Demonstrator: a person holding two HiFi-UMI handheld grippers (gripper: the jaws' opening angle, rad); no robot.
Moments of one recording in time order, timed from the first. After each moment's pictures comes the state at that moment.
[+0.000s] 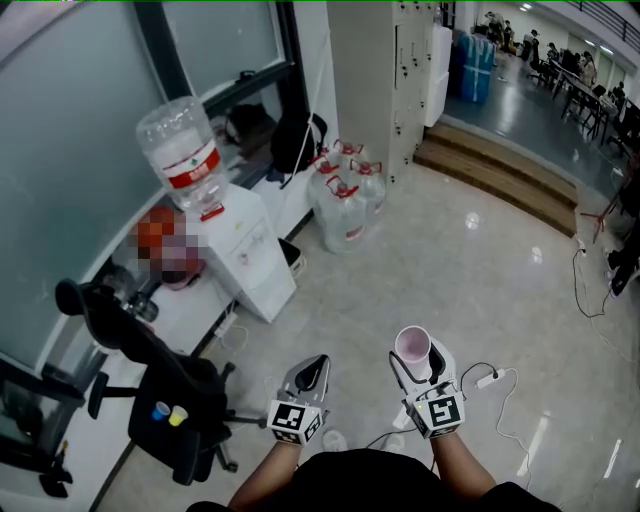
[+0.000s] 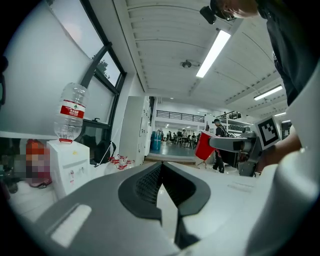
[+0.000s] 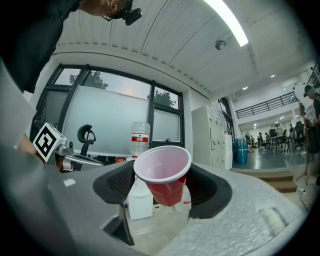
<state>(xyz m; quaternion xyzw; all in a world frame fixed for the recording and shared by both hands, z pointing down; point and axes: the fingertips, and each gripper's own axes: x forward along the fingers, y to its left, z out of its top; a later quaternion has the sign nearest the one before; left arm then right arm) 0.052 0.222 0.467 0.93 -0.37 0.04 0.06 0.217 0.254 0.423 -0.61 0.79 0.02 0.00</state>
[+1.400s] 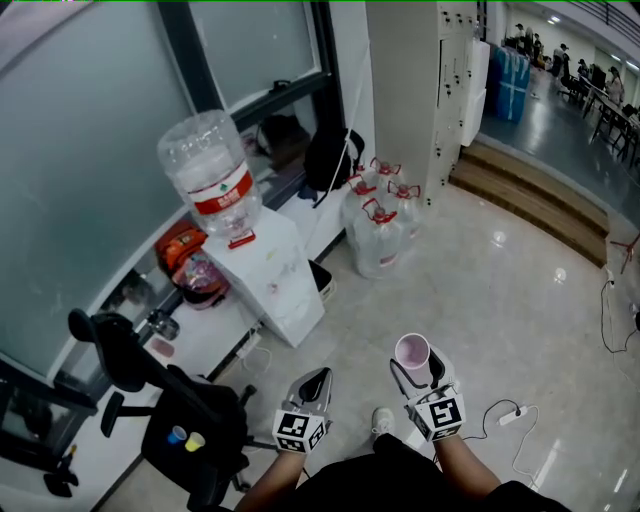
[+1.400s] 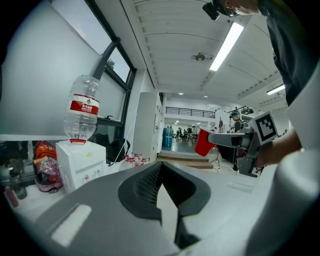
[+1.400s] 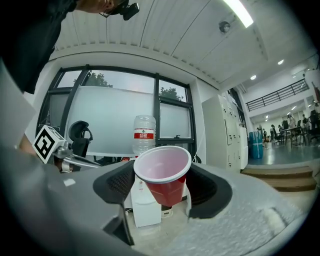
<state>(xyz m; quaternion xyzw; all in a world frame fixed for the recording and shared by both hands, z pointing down) -0.009 0.091 0.486 0.90 -0.42 0.06 0.07 0.163 0.098 0.437 -0.56 0.83 0.00 0.00</state>
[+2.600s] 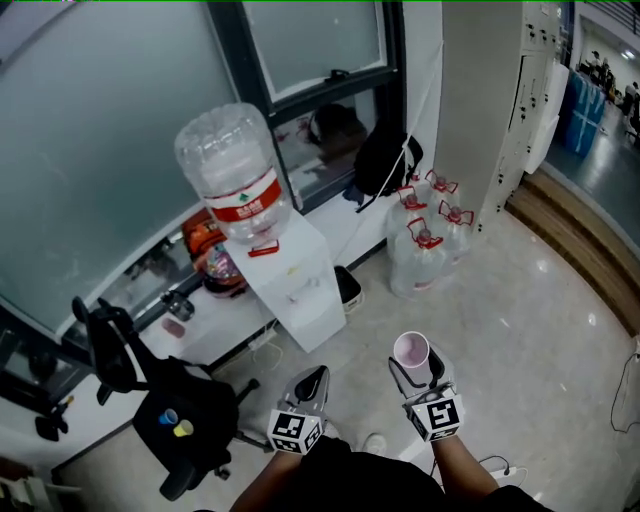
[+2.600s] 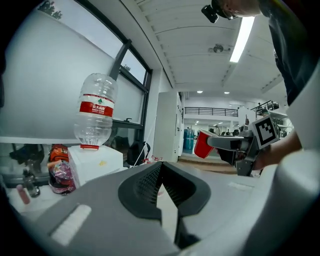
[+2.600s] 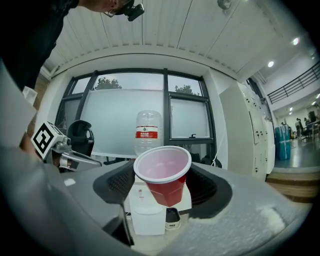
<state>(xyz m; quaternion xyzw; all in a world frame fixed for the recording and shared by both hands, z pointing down) -0.006 -0.032 0.471 0.84 -0.53 0.05 0.07 0.164 -0.070 0.429 -0.46 0.89 0.01 0.00</state>
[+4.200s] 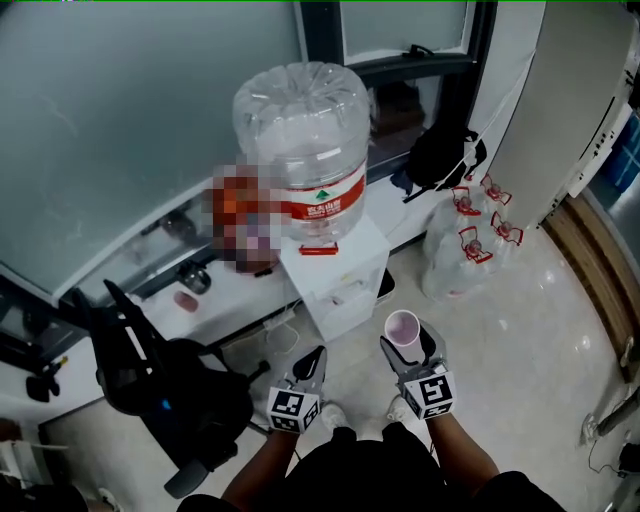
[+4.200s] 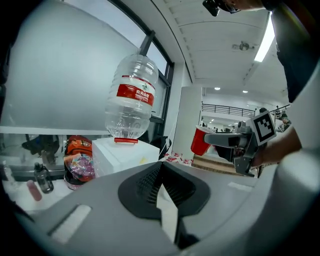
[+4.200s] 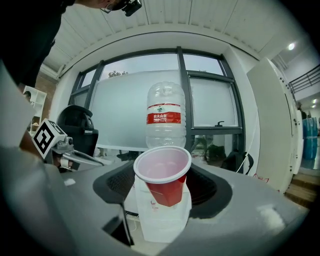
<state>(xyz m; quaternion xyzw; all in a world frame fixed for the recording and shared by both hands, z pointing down) -0.164 -0.139 0.501 0.80 -0.59 0.05 0.13 -0.021 -0.206 0.451 -0.37 0.93 0.00 -0.06</state>
